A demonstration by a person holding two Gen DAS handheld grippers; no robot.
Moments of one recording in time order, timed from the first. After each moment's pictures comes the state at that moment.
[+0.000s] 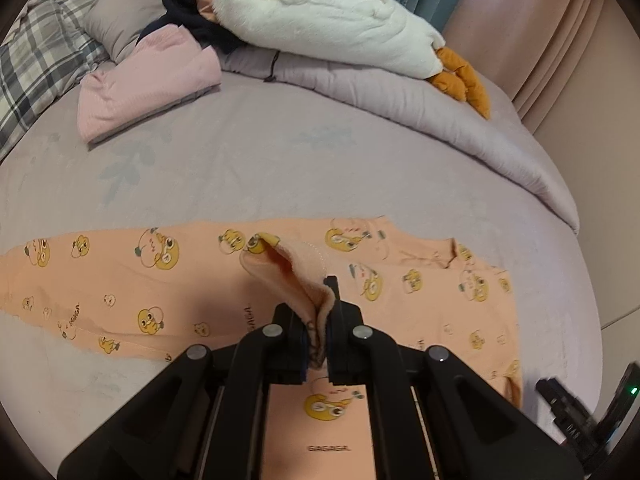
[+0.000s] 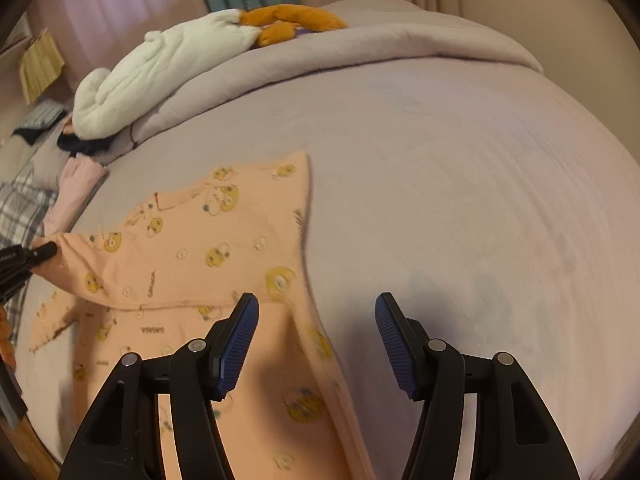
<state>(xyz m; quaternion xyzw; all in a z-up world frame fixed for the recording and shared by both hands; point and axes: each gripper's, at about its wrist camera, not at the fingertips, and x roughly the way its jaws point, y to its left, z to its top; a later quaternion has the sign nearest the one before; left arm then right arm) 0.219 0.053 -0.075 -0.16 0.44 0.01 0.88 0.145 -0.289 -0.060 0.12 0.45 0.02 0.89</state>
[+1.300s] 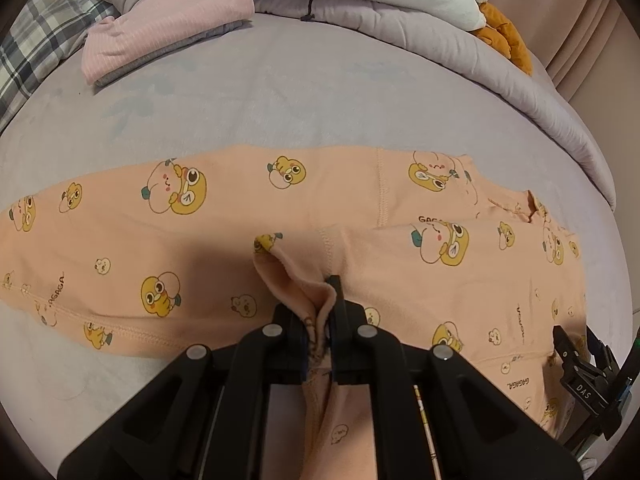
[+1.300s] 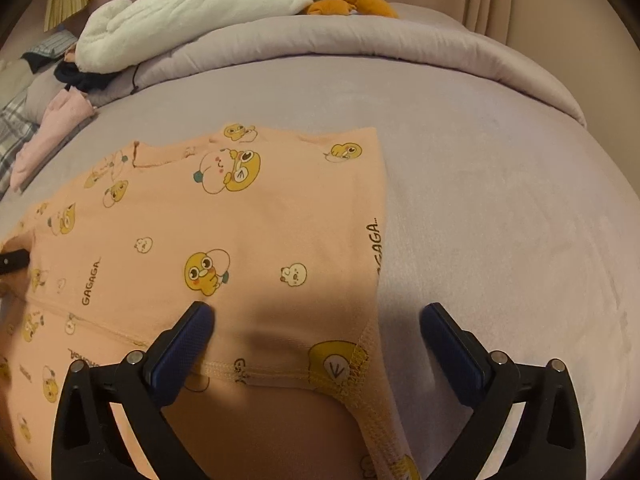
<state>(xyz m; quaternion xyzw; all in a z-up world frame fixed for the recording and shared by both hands) 0.224 0.079 -0.145 -0.14 0.50 0.04 0.85 0.205 -0.233 -0.118 0.01 0.45 0.02 0.89</state>
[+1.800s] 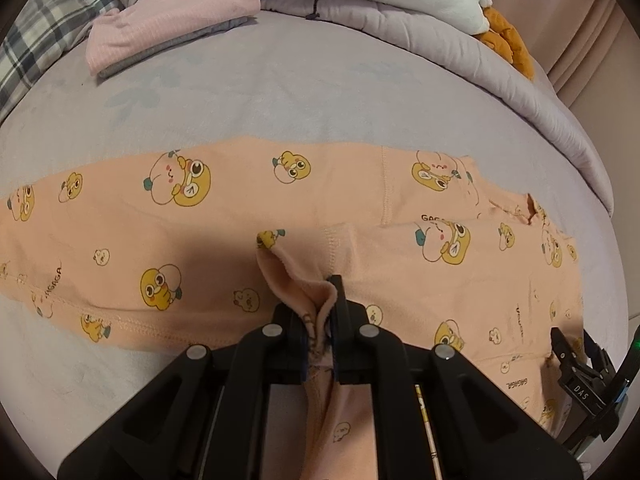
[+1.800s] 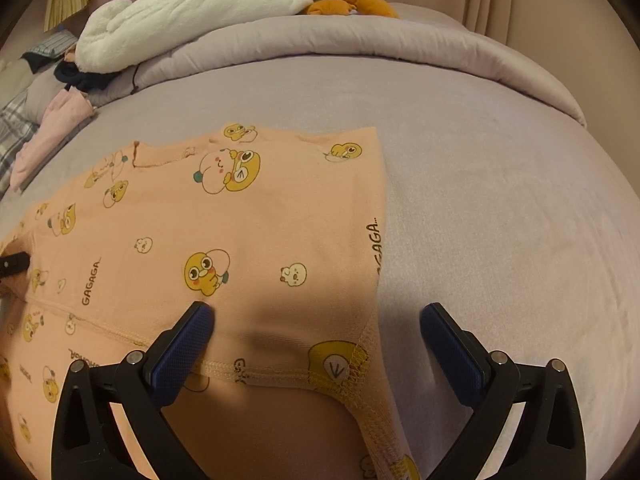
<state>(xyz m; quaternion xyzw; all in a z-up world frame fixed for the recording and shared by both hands) 0.220 0.078 -0.146 -0.15 0.50 0.04 0.85 0.205 -0.233 -0.119 0.01 0.45 0.02 0.89</state>
